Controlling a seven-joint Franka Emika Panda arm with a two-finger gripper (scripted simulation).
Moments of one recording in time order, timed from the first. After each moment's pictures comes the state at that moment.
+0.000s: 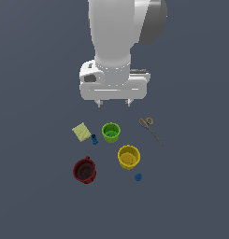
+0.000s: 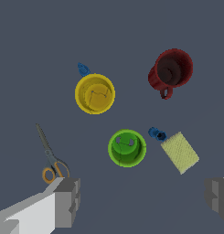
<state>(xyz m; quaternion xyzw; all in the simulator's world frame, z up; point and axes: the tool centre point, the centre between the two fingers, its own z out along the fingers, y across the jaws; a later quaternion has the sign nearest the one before) -0.006 0.000 0.305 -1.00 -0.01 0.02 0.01</state>
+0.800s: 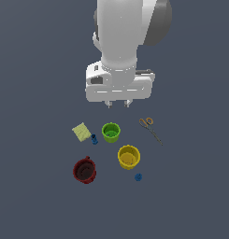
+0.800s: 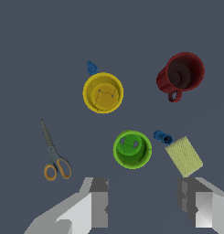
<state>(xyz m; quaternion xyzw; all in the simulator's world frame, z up) -0.005 0.015 0.301 -1.00 -0.04 0.02 0.01</state>
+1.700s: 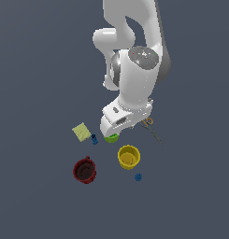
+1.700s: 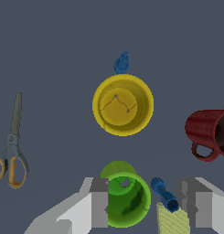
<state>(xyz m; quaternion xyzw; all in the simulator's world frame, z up) 0.032 0.043 0.202 -0.96 -0.27 0.01 -0.04</state>
